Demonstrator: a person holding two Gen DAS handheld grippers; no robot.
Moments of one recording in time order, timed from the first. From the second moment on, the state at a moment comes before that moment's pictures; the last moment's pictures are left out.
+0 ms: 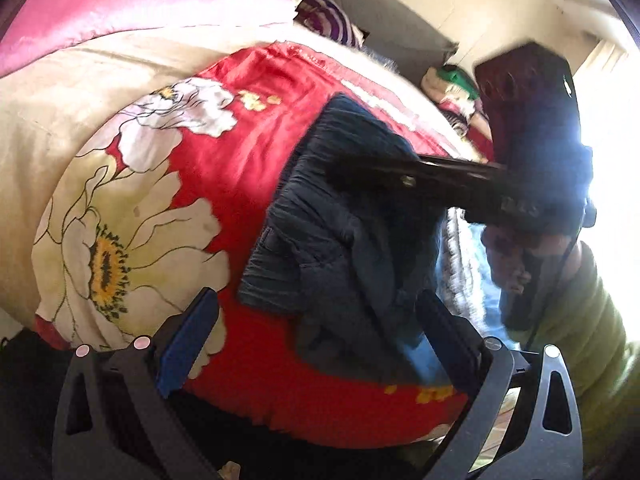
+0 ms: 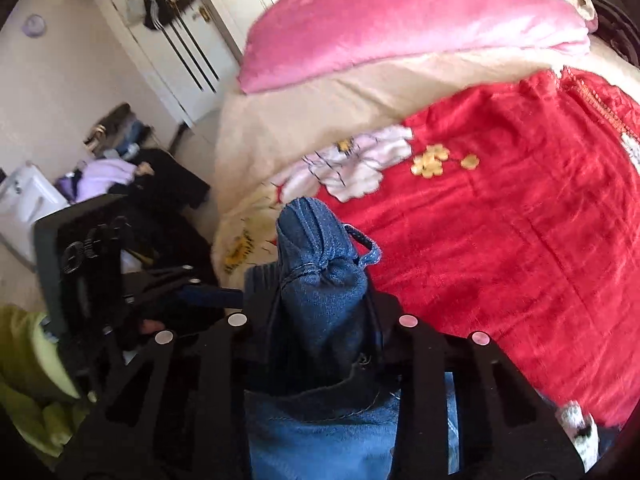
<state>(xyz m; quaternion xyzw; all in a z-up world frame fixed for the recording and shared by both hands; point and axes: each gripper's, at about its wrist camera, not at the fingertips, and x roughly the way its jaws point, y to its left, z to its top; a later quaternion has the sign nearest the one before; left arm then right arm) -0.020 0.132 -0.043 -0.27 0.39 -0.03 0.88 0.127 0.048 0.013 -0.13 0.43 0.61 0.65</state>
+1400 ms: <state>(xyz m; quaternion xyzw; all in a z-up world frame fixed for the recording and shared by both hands) 0.062 -0.057 -0.042 -0.20 0.44 -0.28 0.83 0.138 -0.210 -0.007 0.00 0.44 0.41 0.80</state>
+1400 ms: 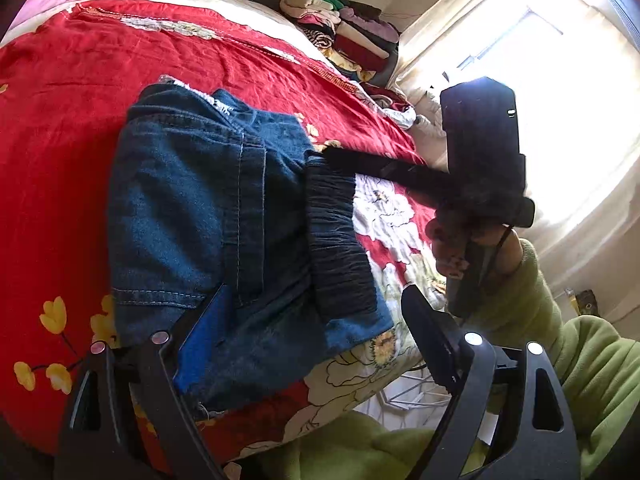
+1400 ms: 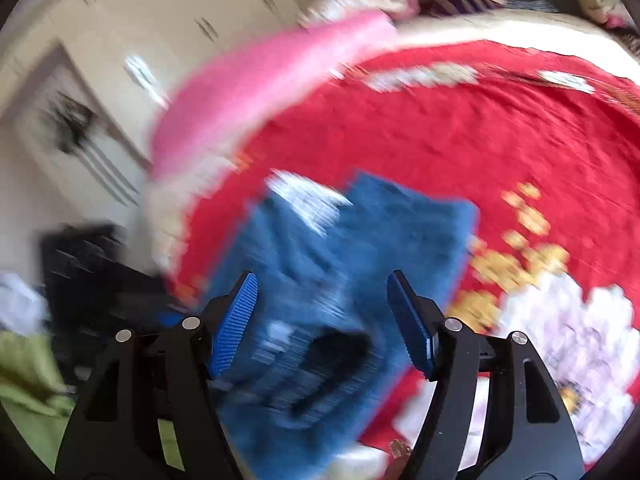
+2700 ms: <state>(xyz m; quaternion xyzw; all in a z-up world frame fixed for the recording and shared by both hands) 0.018 -0.058 -0.034 -0.05 0.45 -0.20 0.87 0.168 -0.093 -0.012 -0.20 0.42 0.42 0.78</state>
